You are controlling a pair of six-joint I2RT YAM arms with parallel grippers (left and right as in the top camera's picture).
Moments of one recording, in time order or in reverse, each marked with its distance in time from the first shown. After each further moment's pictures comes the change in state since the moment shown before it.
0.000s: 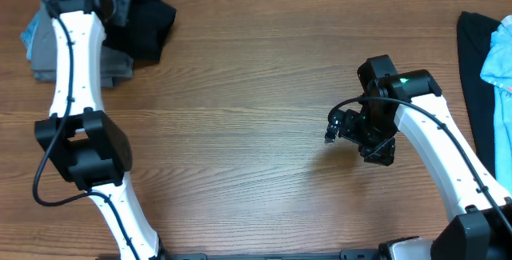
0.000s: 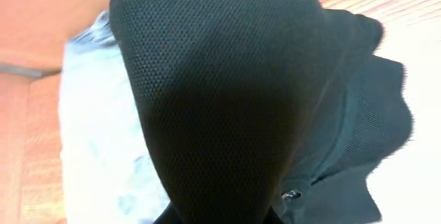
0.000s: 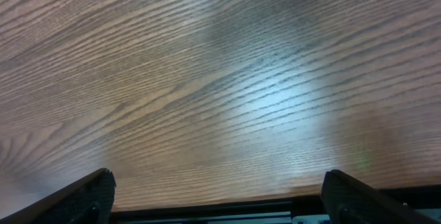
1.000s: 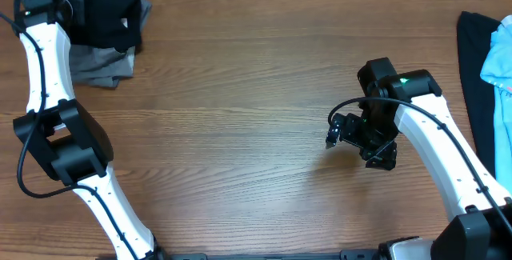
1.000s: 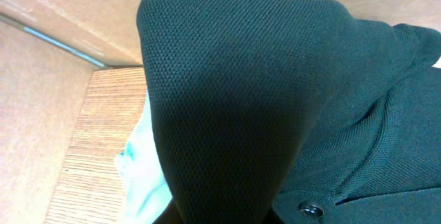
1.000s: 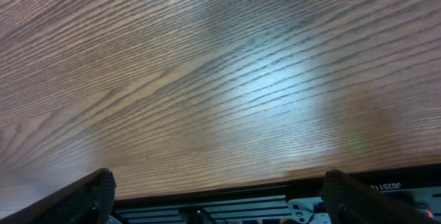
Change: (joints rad) left arm 0.175 0.116 0.001 0.288 0.029 -0.021; right arm 0.000 0.000 0.000 -0.056 -0.008 0.000
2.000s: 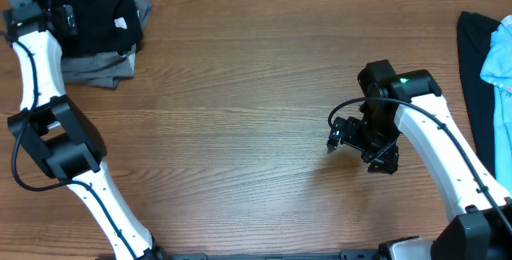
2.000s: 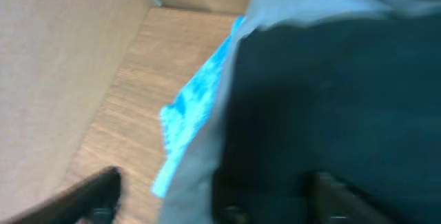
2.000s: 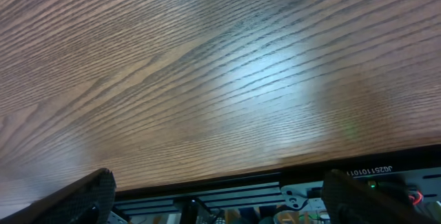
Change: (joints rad) left arm 0.048 0.082 0.006 0.056 -0.162 -0.167; right arm 0.000 0.000 0.000 -0.043 0.002 0.000
